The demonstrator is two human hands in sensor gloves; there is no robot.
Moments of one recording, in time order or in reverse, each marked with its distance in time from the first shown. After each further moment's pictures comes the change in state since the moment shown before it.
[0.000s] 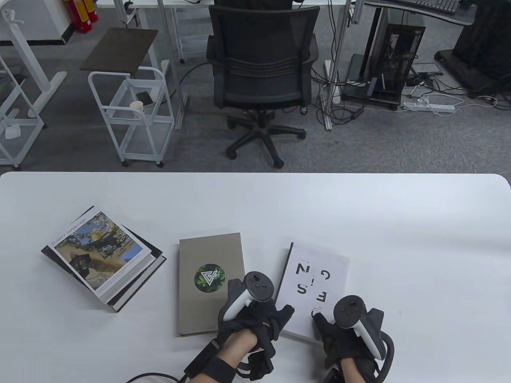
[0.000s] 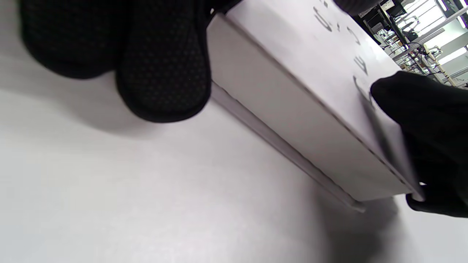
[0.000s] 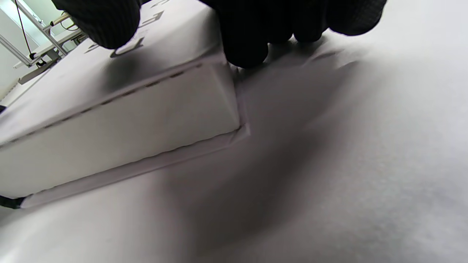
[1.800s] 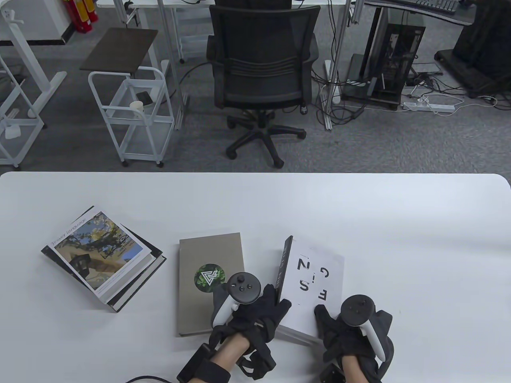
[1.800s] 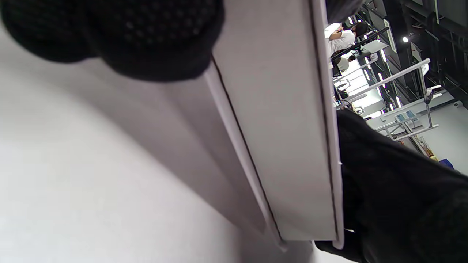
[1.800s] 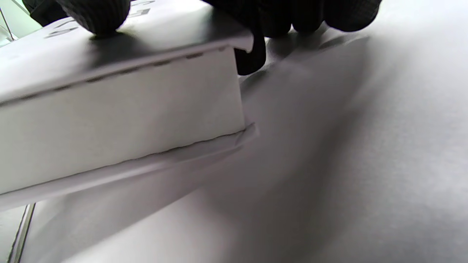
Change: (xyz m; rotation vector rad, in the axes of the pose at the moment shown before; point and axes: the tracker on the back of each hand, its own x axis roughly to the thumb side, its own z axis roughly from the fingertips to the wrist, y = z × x) left_hand -0.006 0.012 0.013 0.123 -0.194 0.202; right_hand -0.006 -0.002 -0.003 -0.007 0.010 -0.145
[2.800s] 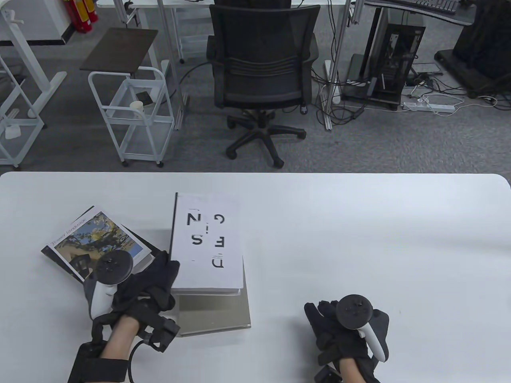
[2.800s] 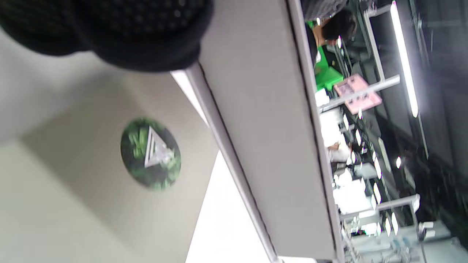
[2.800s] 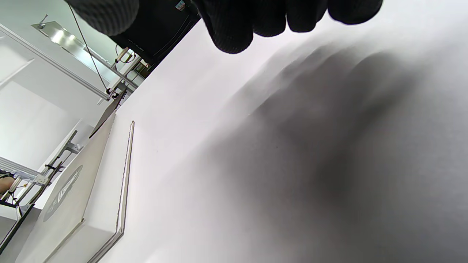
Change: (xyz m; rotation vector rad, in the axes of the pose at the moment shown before) left_hand -0.085 0.200 0.122 0.384 0.064 0.299; right_hand 0.014 0.004 0.004 0.052 -0.198 -0.095
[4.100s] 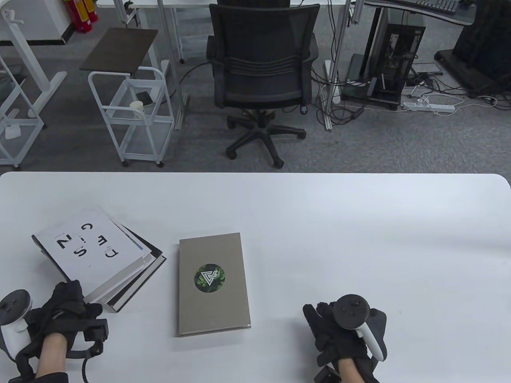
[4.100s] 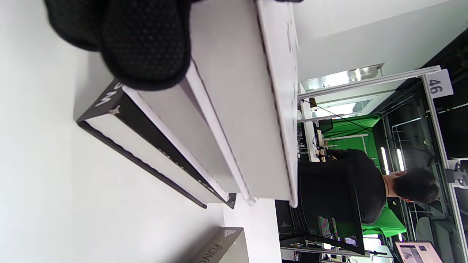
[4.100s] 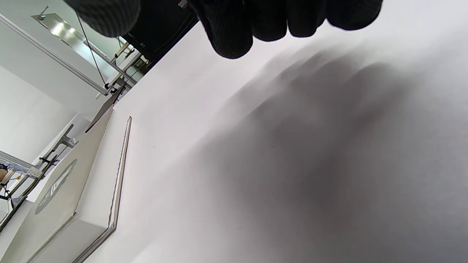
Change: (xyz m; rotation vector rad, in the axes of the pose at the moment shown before) left_hand -0.116 0.100 0.034 0.372 0.293 0.297; right_hand 0.003 0.002 0.001 -0.003 0.000 0.040
